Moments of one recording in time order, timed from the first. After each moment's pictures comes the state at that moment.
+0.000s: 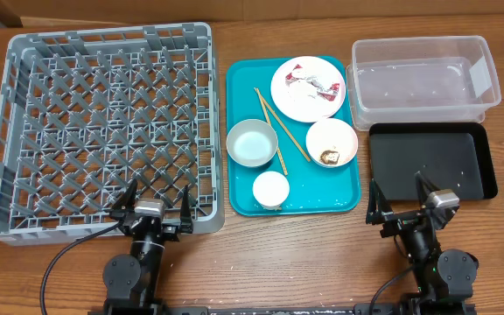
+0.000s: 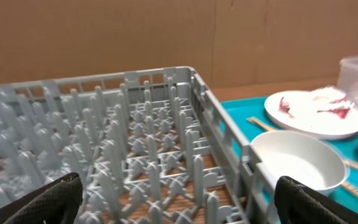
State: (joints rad) left arm -0.04 0.02 0.01 -0.05 0.06 0.02; right arm 0.01 0.01 0.02 -0.01 -0.22 0.23
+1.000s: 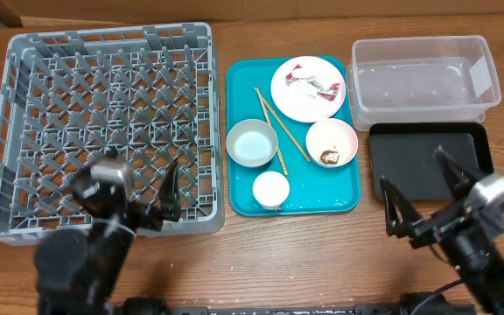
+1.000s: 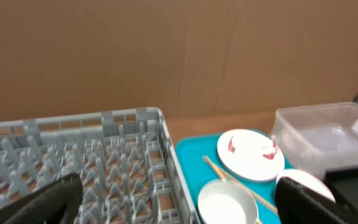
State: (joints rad) left arm -0.04 0.52 0.88 -0.52 0.18 -0.05; right arm 0.01 0.38 0.79 -0.34 -0.48 0.15
